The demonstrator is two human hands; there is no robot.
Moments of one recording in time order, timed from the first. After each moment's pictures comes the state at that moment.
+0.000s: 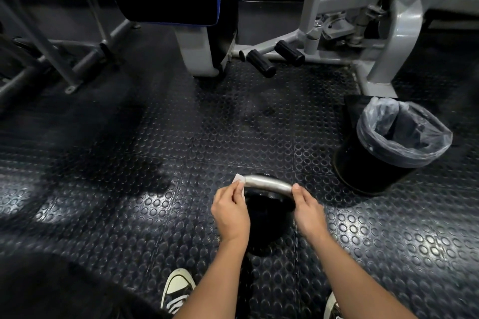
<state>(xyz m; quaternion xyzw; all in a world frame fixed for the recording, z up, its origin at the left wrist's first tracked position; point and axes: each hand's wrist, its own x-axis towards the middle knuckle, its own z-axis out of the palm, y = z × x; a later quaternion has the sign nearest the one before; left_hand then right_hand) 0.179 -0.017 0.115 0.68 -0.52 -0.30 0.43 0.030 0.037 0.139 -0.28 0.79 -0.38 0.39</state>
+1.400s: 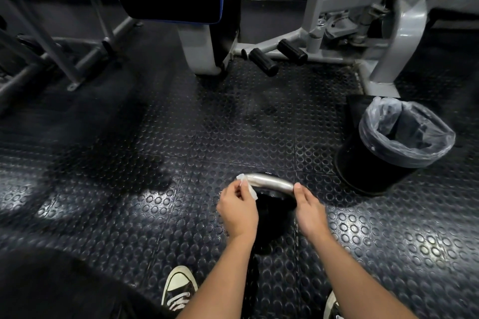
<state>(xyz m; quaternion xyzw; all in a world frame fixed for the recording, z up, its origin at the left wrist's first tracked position) 0.165 -0.016 0.121 0.71 -0.44 -0.36 0.41 0.031 0.038 0.139 -0.28 0.79 -0.38 0.39</state>
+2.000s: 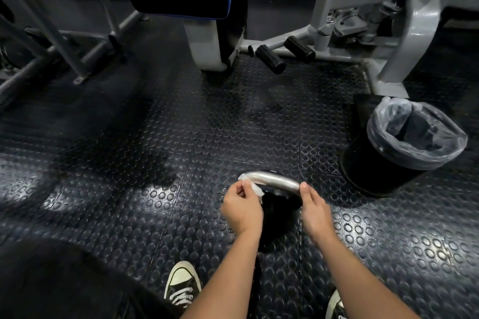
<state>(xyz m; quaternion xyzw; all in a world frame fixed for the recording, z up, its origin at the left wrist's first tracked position) 0.161 -0.017 0.118 0.74 -0.35 -0.40 0.42 0.033 0.037 0.134 -0.28 0.79 -0.39 0.38</state>
